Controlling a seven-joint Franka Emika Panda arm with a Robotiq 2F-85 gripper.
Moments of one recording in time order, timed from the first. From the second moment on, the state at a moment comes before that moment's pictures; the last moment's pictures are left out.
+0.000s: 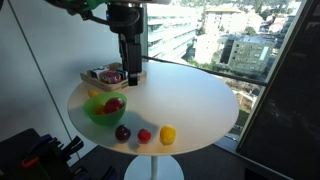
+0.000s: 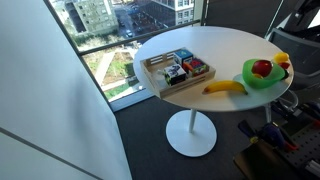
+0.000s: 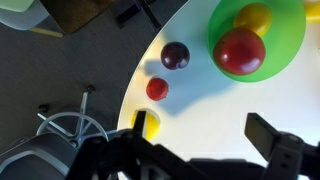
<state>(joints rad) -0.25 -0.36 -0.17 -2.48 -0.02 2.08 0.21</state>
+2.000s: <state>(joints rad) -0.26 0.00 -0.21 -2.58 -0.13 2.53 0.36</state>
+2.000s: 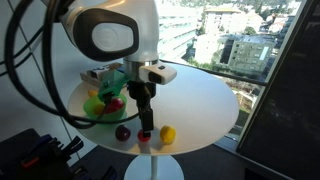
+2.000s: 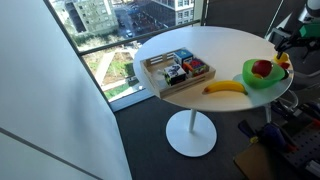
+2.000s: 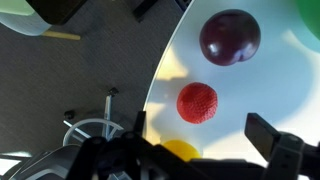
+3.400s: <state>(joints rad) -0.25 0.10 -0.22 -2.58 -0.08 2.65 0.35</state>
